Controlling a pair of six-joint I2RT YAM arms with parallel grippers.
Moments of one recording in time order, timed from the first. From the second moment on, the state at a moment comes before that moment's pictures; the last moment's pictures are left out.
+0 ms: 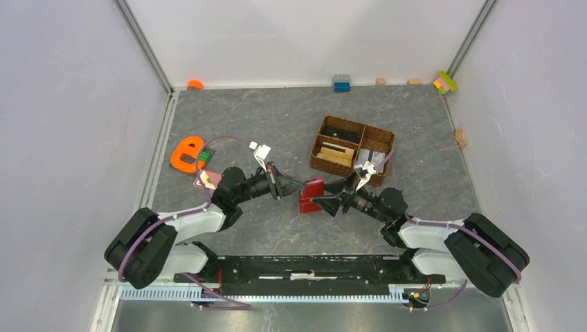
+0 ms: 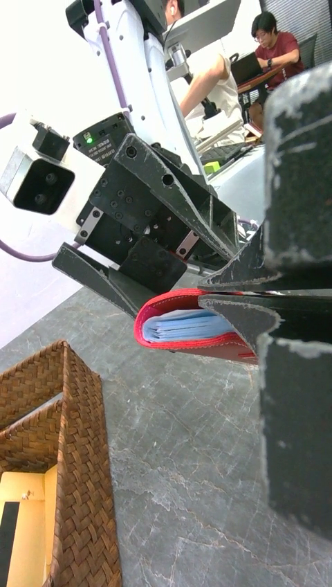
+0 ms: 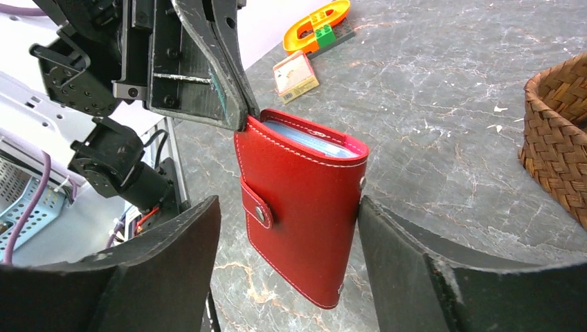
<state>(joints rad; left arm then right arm) -0.62 1.26 0.36 0.93 0.58 -0.84 0.68 1.22 0.13 1.15 -0.40 0.50</state>
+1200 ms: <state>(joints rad) -0.63 1.01 0.37 0.51 0.21 -0.75 0.67 1.09 0.11 1.06 -0.33 0.52</state>
